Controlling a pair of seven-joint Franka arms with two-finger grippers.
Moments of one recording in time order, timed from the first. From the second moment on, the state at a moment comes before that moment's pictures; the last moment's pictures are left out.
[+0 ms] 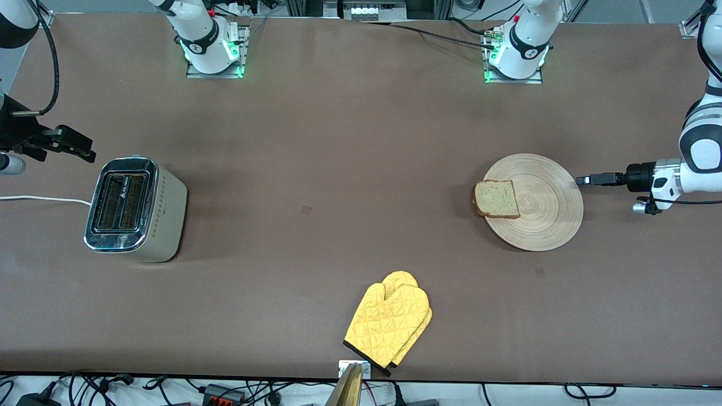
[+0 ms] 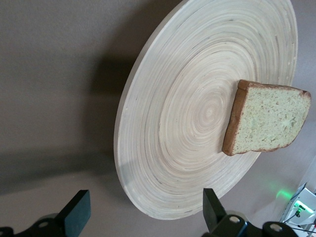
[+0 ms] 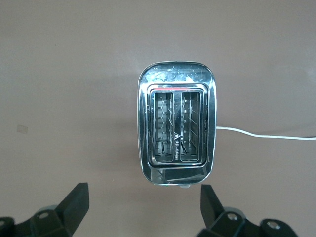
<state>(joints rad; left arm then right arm) 0.54 0.49 -0.07 -1.96 -0.47 1.88 0.57 -0.04 0.07 0.01 -1.60 -0.03 1.66 -0.02</state>
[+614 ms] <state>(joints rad) 0.54 0.56 -0.07 -1.96 -0.56 1.93 0.58 -0.04 0.07 0.01 -1.60 -0.03 1.66 -0.02</state>
